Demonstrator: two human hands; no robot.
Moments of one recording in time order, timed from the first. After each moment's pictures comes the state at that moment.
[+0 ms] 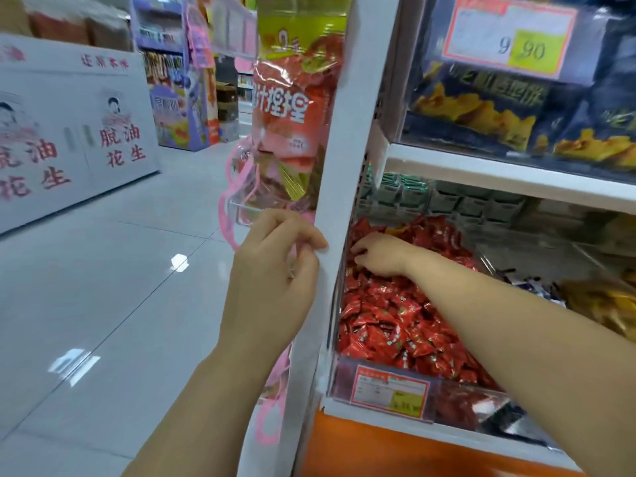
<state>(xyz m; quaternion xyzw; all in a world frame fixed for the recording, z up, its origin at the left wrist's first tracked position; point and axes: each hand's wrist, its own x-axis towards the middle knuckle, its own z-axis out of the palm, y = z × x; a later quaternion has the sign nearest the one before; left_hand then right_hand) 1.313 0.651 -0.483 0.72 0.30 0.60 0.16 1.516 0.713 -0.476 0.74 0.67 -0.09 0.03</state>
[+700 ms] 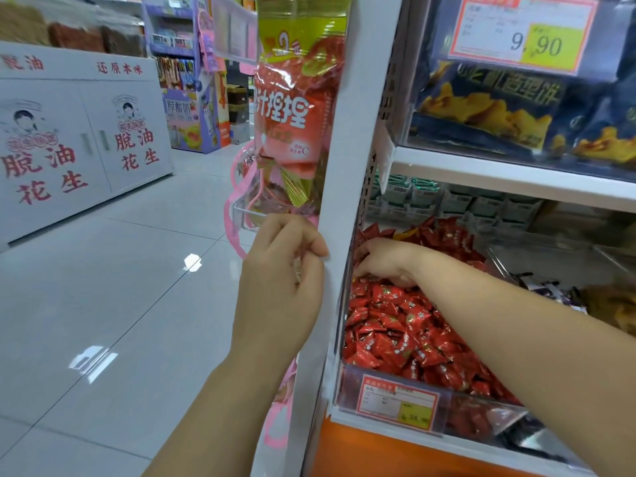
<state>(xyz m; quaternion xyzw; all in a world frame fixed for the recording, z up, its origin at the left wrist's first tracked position) 1.322 0.652 -0.483 0.70 0.31 0.61 0.18 1.513 0.724 -0.487 0.77 0.53 -0.31 -0.15</state>
